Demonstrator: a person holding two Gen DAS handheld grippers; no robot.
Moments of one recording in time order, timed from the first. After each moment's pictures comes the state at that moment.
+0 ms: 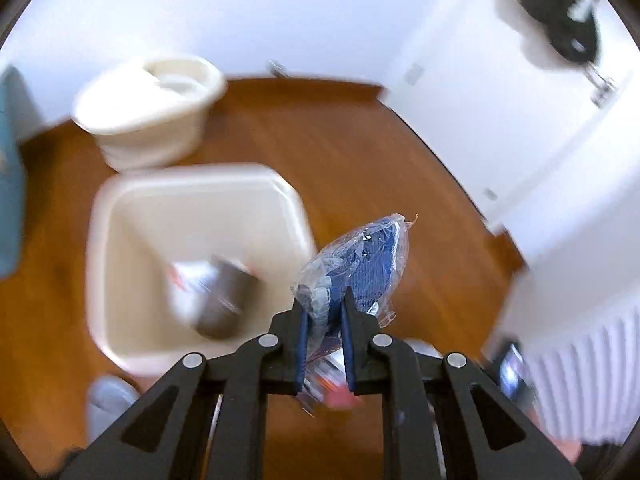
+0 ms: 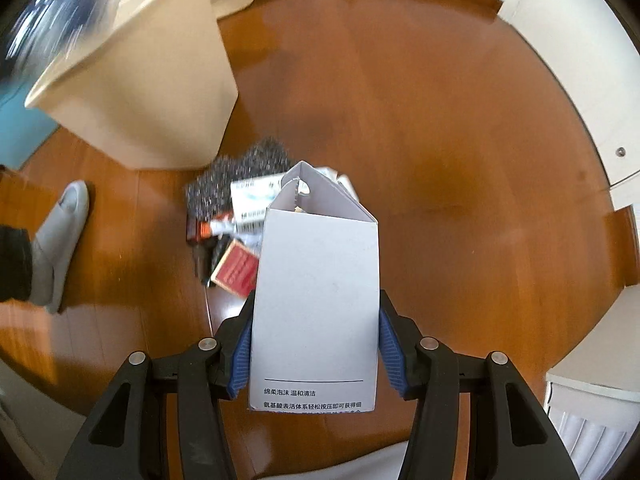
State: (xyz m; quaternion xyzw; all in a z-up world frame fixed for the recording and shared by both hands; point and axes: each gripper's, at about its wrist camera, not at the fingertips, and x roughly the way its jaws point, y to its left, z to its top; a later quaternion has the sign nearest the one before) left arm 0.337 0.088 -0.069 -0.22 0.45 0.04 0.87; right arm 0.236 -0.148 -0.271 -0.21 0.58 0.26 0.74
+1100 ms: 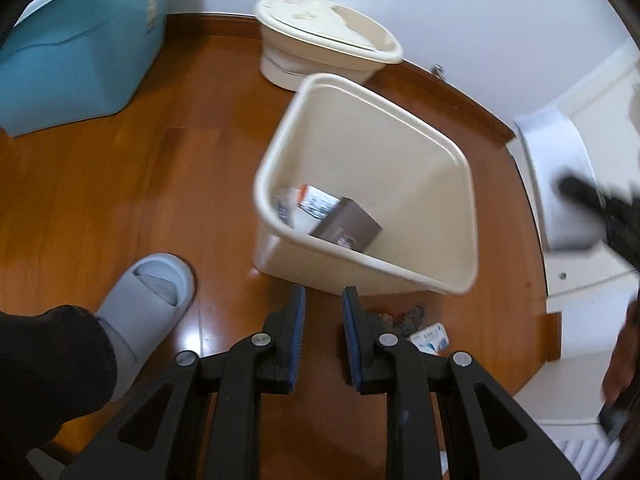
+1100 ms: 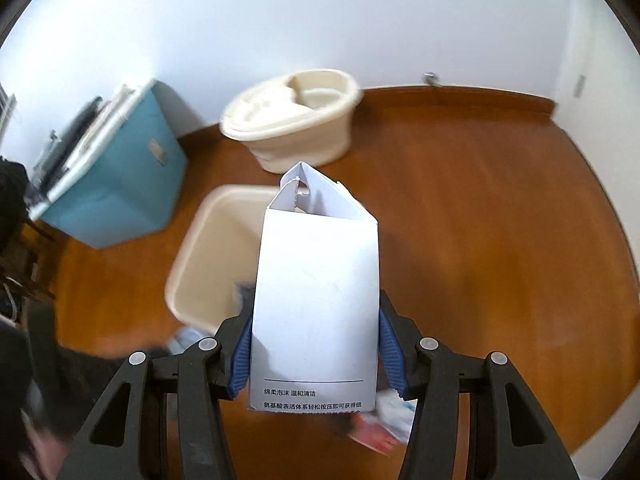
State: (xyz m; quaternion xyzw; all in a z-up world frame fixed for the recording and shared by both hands) left arm 0.220 0.144 -0.142 -0.36 0.47 0.23 0.77; right arm 0.295 0.080 -0.087 -0.13 0.50 0.39 0.76
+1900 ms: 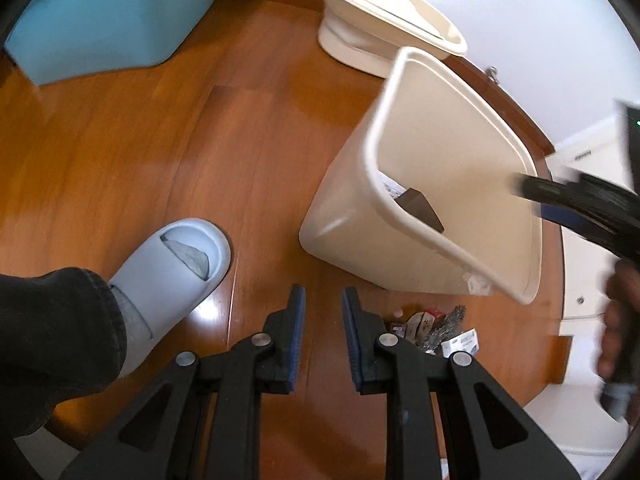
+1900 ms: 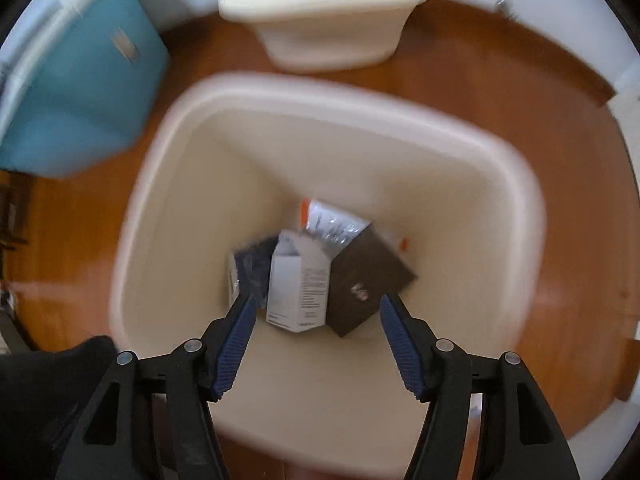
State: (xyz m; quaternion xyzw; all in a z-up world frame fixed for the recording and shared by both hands) left arm 0.202 0.153 -0.191 -0.39 0.49 0.27 0.73; right arm 0.312 0.153 -0.177 -0.21 0.58 0.35 0.70
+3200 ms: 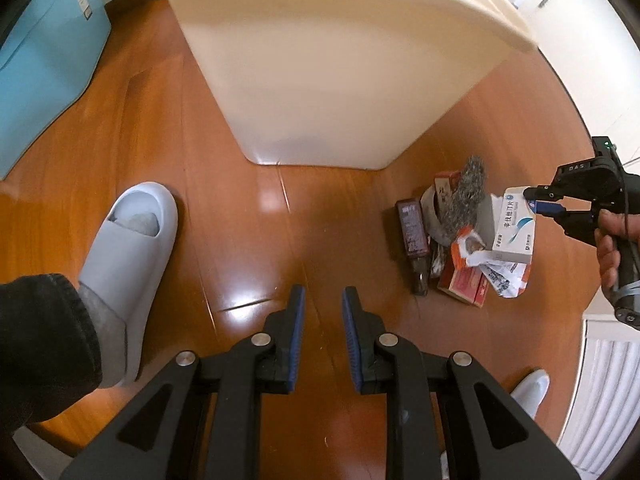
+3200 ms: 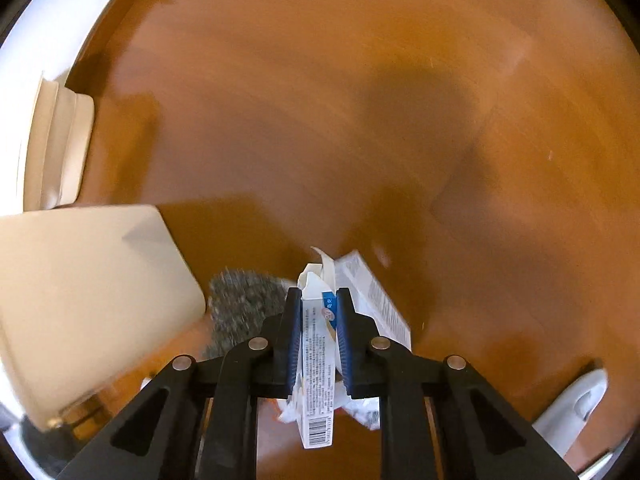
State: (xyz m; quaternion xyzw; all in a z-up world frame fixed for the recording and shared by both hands) left arm 0.224 0.031 -0.266 -0.23 0.61 0.19 0.73; right arm 0.370 -0.126 -0.405 0.17 0.75 0.09 0.63
